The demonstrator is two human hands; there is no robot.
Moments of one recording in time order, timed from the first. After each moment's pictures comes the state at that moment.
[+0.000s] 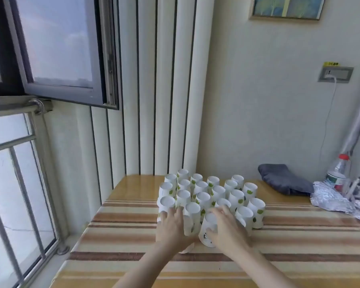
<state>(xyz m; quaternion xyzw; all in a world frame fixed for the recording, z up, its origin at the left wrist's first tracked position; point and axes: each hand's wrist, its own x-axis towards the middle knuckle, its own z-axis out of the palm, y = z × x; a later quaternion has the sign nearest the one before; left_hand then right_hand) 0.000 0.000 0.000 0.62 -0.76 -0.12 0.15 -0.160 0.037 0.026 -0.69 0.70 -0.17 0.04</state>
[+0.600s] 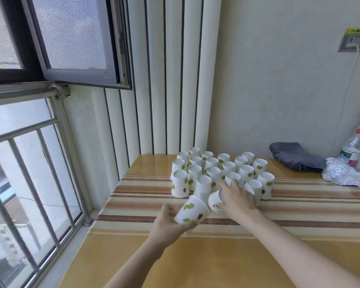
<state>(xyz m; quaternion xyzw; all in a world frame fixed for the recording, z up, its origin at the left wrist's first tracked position) 0.054 0.086 -0.022 0.56 -0.56 -0.48 0.39 -0.152 0.051 0.028 -0.69 0.72 -0.04 -0.04</state>
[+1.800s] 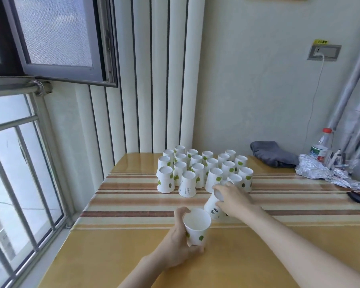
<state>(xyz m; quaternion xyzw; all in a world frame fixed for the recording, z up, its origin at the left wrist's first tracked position) 0.014 0.106 -0.066 0.38 -0.79 -0.37 0.32 -0.183 0.080 0.036 -0.70 0.72 -0.04 0.04</state>
